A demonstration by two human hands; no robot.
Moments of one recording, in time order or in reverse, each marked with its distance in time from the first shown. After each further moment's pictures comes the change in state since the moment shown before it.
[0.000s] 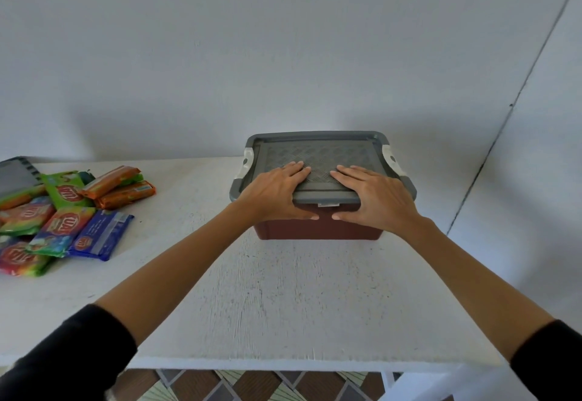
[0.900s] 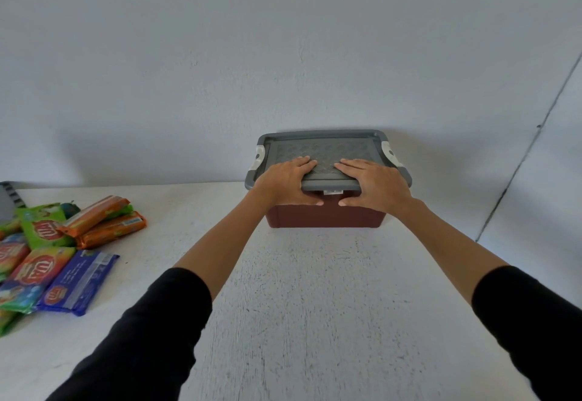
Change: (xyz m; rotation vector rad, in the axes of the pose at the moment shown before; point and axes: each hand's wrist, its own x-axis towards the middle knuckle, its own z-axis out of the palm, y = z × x) left_hand 0.113 -0.069 0.017 -0.017 0.051 -0.019; right_hand 0.118 0.056 0.029 -0.040 0.016 0.019
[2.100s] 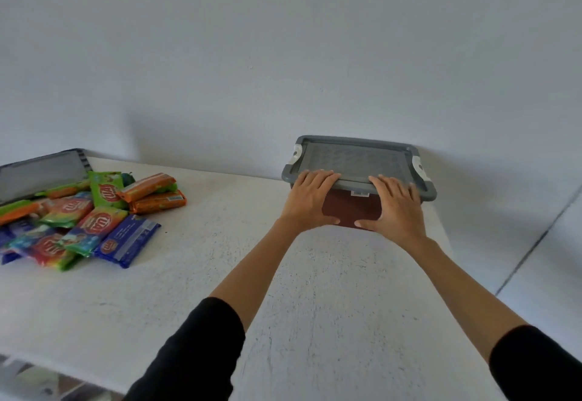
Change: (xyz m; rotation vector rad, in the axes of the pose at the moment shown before) left_hand -0.039 0.015 0.039 -0.049 0.371 -0.089; right_hand -0.021 -0.019 0.022 0.077 0.128 0.129
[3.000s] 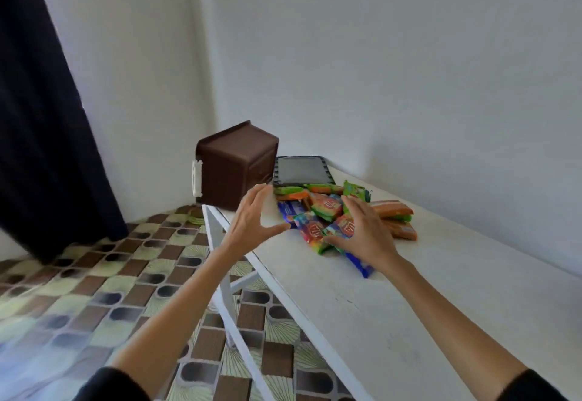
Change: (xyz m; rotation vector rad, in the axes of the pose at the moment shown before) left_hand -0.379 -0.223 -0.262 0.119 0.328 -0.889; right_hand -0.007 -0.458 0.000 0.590 -0.219 -0.716
